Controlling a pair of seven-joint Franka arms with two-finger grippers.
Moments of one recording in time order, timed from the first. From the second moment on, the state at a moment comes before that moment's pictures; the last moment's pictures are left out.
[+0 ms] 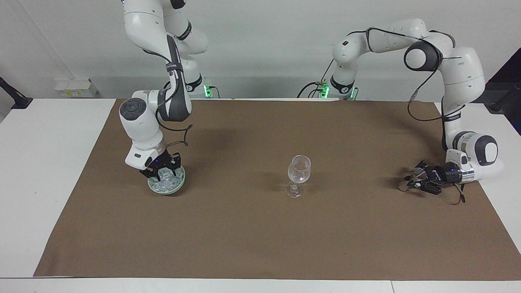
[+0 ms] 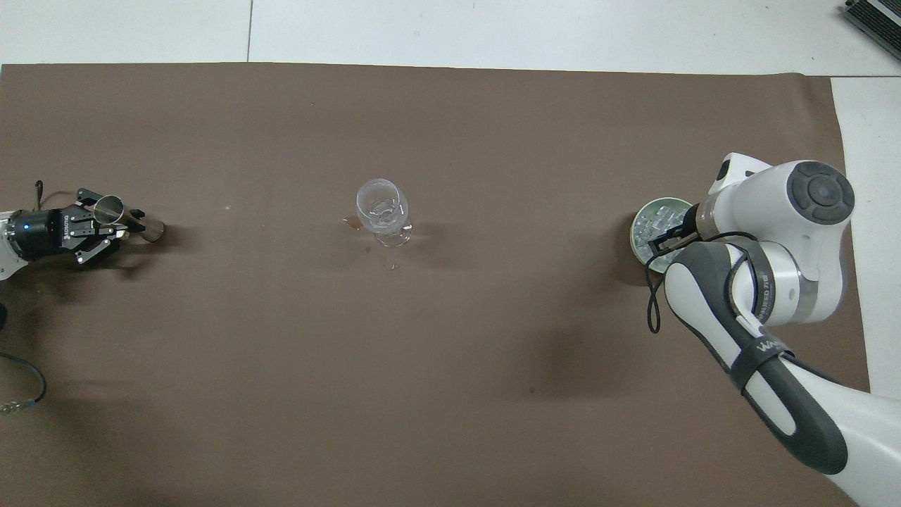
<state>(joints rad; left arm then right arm) 0.65 0.91 -0.15 -1.42 -1.12 1.35 2.30 0.06 0.24 -0.04 -2.03 -0.02 2.33 -0.37</state>
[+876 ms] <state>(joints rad) 0.65 0.92 -0.15 -1.41 -1.12 1.35 2.30 0.06 0.24 -0.04 -2.03 -0.02 2.32 -0.37</state>
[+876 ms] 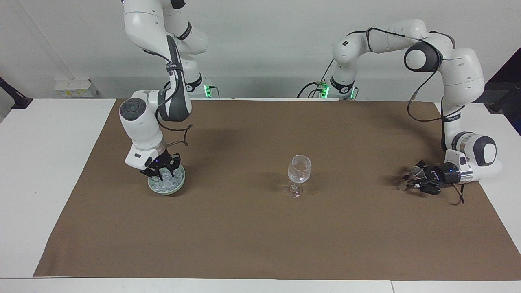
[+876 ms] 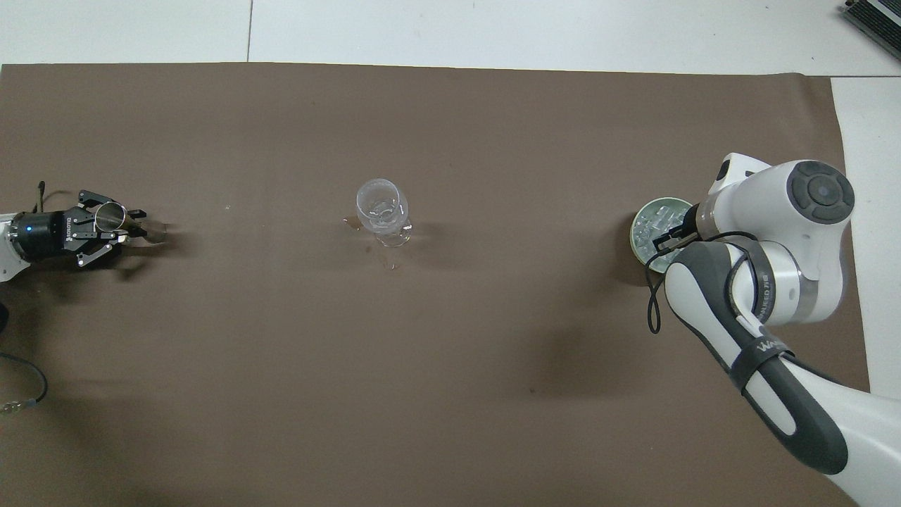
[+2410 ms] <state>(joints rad) 0.58 0.63 -0.15 -1.26 -0.60 1.35 1.71 0.05 0.18 -0.03 -1.78 -0.02 2.02 -0.24</state>
